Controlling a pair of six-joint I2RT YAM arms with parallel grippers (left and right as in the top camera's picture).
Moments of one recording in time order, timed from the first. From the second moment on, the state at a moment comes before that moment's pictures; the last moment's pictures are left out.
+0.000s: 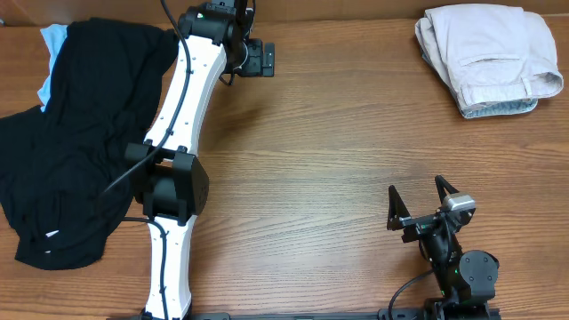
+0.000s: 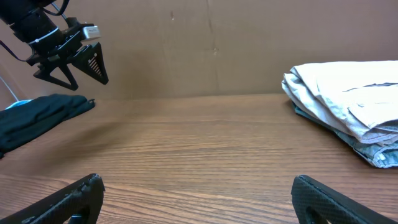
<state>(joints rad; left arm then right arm) -0.24 2.38 2.41 -1.20 0.07 -0.23 0.04 0.05 0.02 -0.02 -0.20 0.12</state>
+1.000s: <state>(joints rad) -0.25 2.18 2.41 -1.23 0.07 -0.22 0.04 0.05 0.02 -0.02 -0.20 0.12</state>
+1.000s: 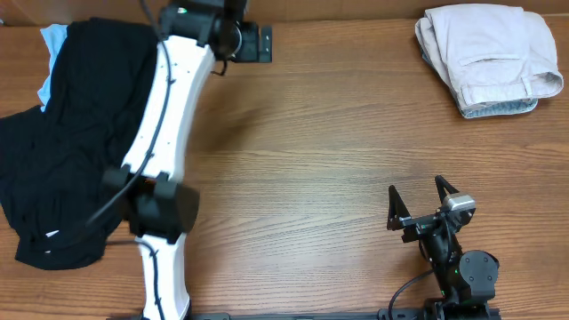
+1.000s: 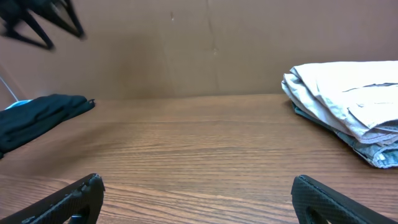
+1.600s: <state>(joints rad) -0.25 1.70 2.18 -1.17 -0.04 -0.18 0.04 0.05 0.02 -0.02 -0.20 0.12</state>
